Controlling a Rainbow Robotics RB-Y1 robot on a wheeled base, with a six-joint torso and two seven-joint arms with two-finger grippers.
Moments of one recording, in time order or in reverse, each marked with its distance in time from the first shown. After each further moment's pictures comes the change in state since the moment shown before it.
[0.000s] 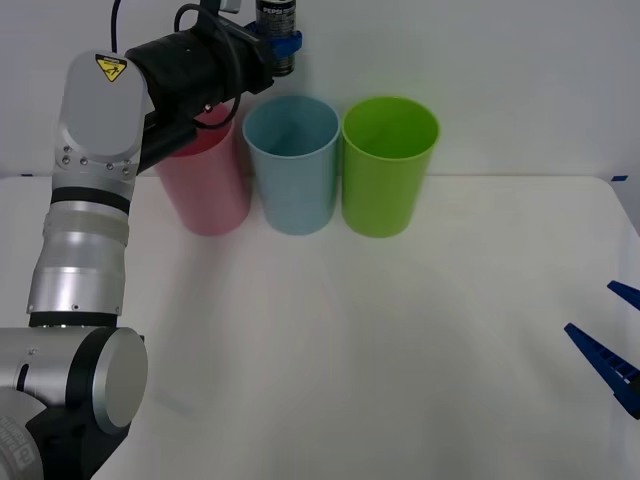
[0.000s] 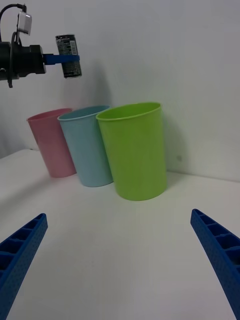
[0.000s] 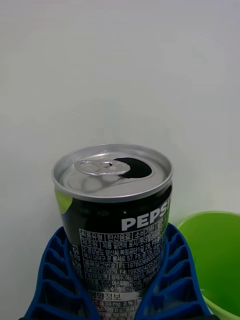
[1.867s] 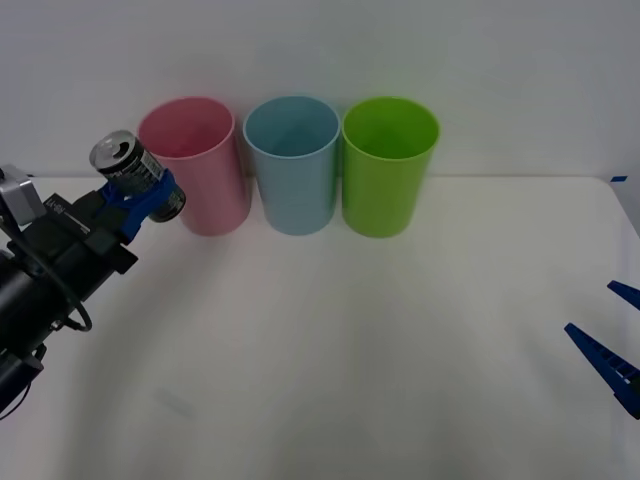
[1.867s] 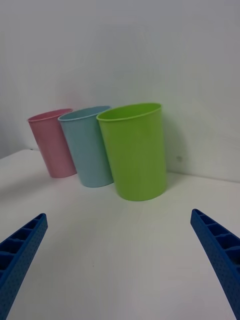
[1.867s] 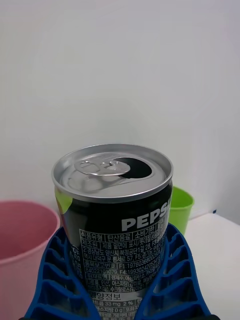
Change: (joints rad) right arm 0.000 0.000 0.000 0.000 0.000 0.000 0.000; left arm 0.929 0.101 0.033 -0.723 0.796 -0.021 -0.213
